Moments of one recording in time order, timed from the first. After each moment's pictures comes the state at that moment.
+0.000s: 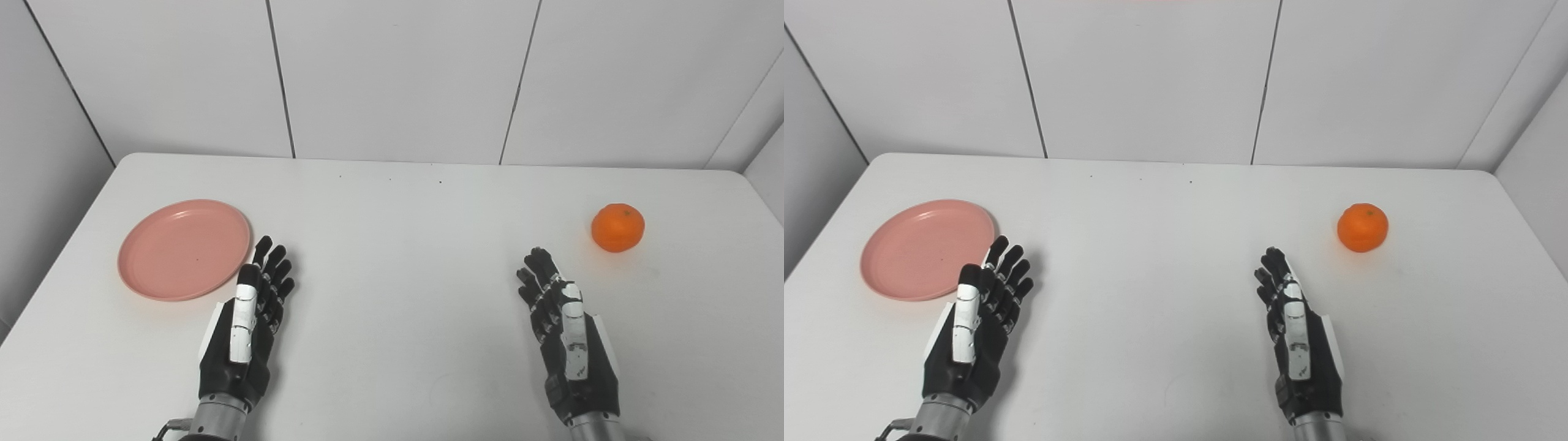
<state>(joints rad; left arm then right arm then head) 0.14 -0.07 0.05 -0.50 -0.16 0.34 -0.13 0.15 0.07 0.08 -0.39 0.14 0.15 0.01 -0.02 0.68</state>
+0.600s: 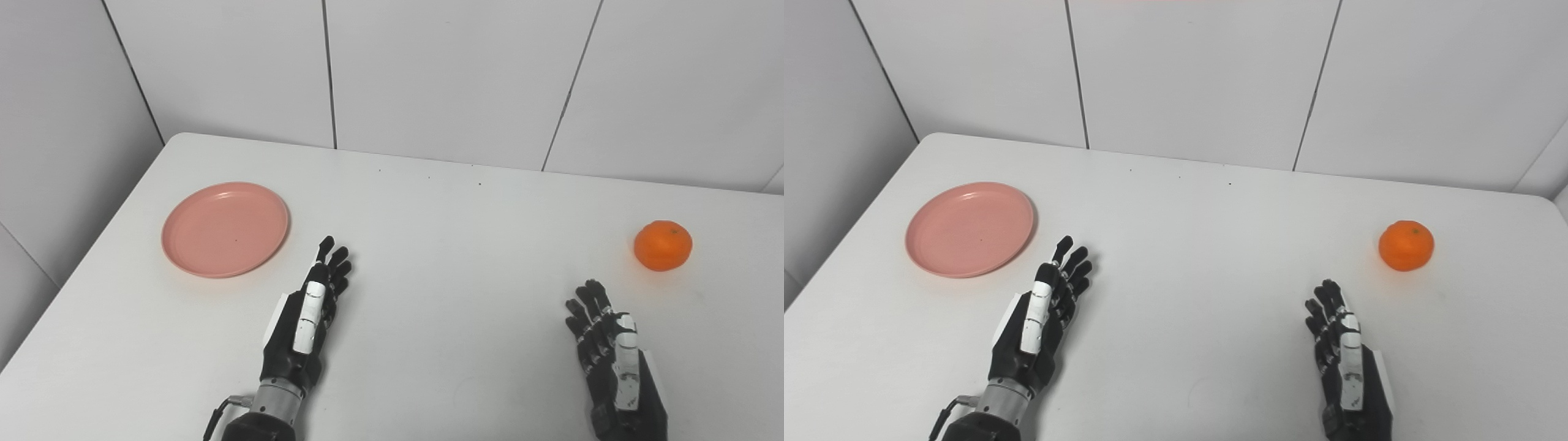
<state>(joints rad) 0.14 -0.09 -0.04 -0.32 -0.06 0.14 -0.09 0.14 0.00 0.00 -0.24 0.26 0.06 0.10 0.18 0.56</state>
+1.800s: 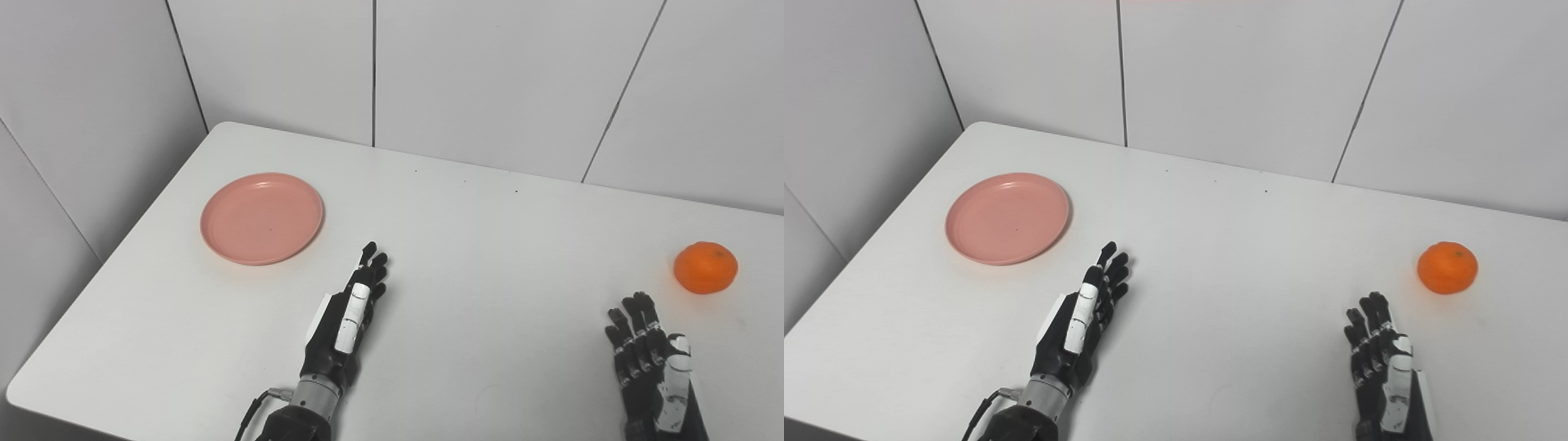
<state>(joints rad) 0.14 -0.09 -0.09 -0.30 -0.05 0.16 -0.05 0.12 -0.02 -0.04 -0.18 0.31 -0.01 0.15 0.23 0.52</state>
